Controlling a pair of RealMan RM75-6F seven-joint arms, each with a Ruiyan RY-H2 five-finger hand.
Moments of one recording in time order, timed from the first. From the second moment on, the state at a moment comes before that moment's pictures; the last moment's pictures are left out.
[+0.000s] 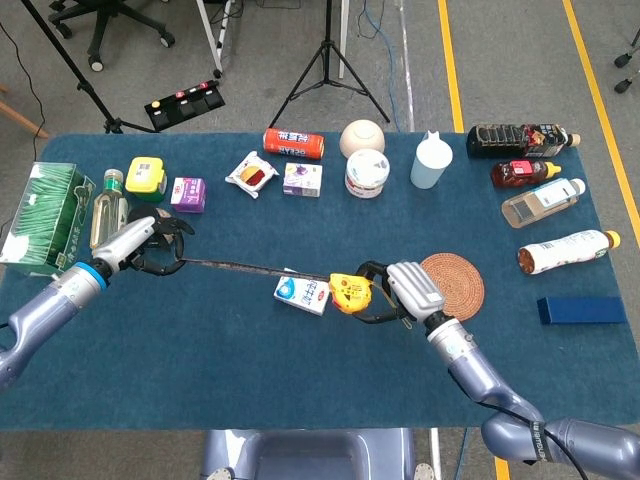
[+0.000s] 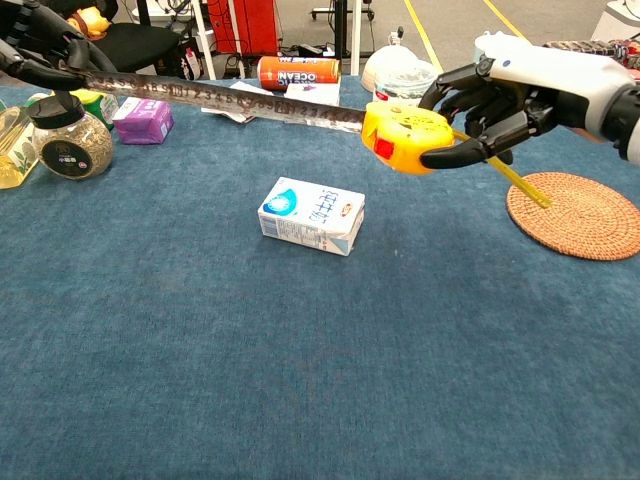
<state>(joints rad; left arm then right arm) -0.77 -0.99 -0.15 -1.51 1.48 0.62 -0.92 0.67 -1.39 0.20 -1.65 -1.28 0.99 0.14</state>
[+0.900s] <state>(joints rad) -0.81 -1.00 -0.11 -1.50 1.49 0.63 -0.96 0.67 -1.41 0.20 -1.63 -1.28 0.98 0.16</state>
